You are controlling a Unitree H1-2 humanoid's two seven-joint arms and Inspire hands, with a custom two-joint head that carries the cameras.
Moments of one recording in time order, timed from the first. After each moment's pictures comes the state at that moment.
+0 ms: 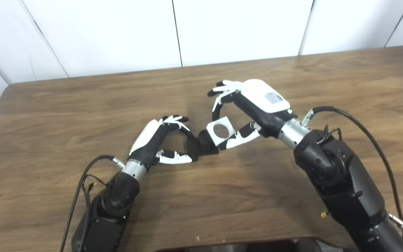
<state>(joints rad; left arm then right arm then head) -0.25 0.23 -0.31 0.10 0.41 0.03 -0.15 -0.33 -0.28 0.32 -0.35 -0.73 0.14 0.42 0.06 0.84</state>
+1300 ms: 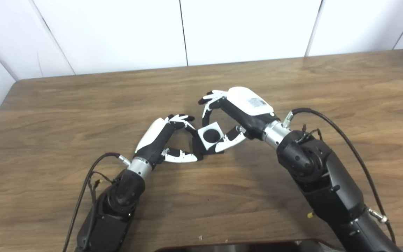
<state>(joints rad) -0.25 0.22 -0.31 0.10 0.41 0.03 -0.15 -0.38 -0.22 0.37 -0.22 -0.76 0.14 0.41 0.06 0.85</state>
